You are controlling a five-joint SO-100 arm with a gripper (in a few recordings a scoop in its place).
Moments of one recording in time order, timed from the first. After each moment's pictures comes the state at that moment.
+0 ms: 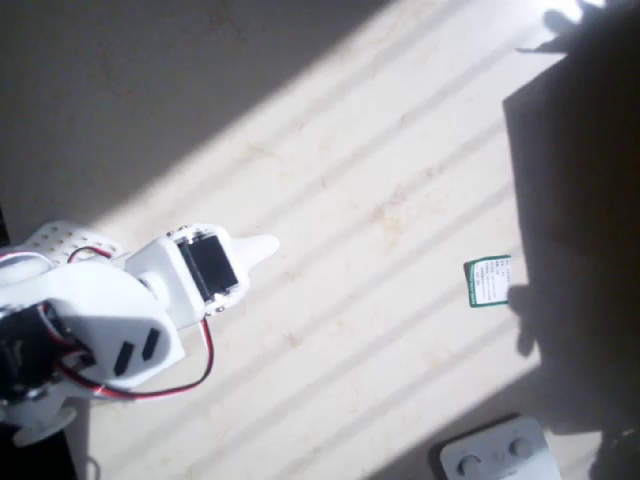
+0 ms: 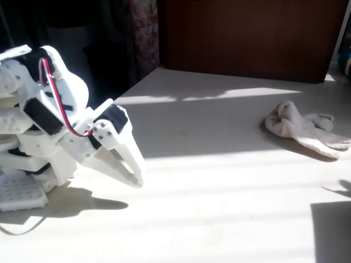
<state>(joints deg) -2.6 188.1 171.2 70.0 -12.0</state>
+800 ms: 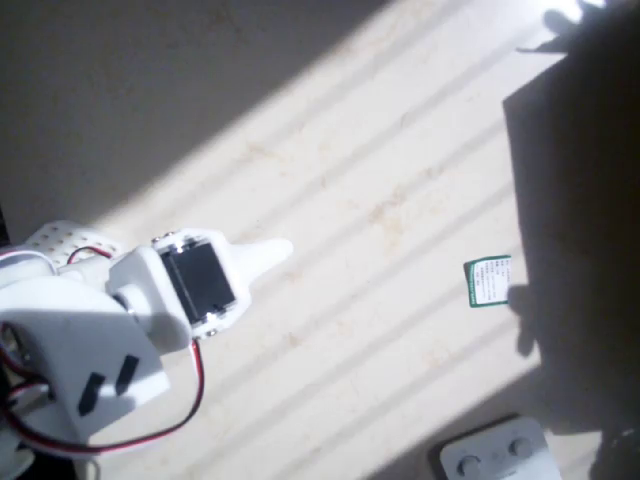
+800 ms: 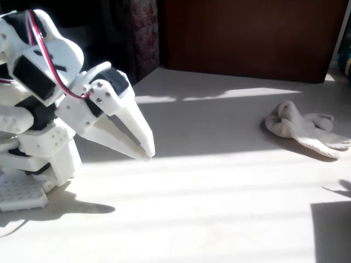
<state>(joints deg) -2.6 165.4 145.4 68.9 -11.6</state>
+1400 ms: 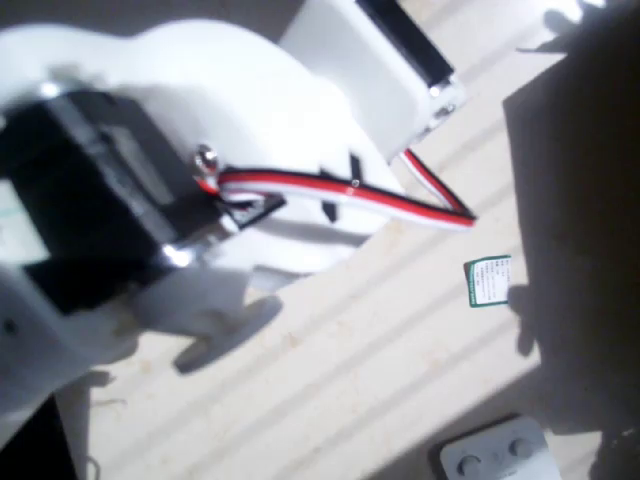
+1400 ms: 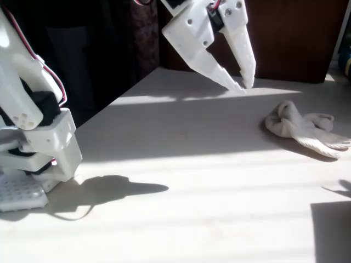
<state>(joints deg) -20.1 96.4 80.2 67.2 -11.2</state>
